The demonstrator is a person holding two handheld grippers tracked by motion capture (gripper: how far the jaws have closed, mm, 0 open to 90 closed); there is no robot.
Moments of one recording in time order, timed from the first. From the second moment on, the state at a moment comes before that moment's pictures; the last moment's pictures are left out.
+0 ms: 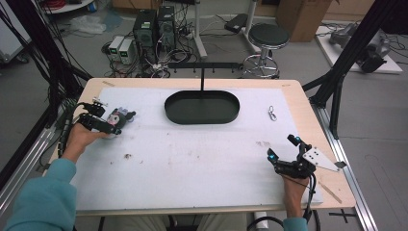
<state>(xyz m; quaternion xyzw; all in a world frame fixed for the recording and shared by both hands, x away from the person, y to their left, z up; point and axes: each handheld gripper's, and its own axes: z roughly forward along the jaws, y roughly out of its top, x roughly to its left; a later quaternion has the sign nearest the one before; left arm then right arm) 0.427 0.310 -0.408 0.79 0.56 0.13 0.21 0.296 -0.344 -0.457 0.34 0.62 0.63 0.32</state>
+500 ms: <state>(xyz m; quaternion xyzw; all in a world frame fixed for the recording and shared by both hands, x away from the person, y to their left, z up) 0.428 0.309 -0.412 0.79 0.57 0.11 0.20 0.295 -0.345 -0.457 0.35 0.62 0.63 0.32</state>
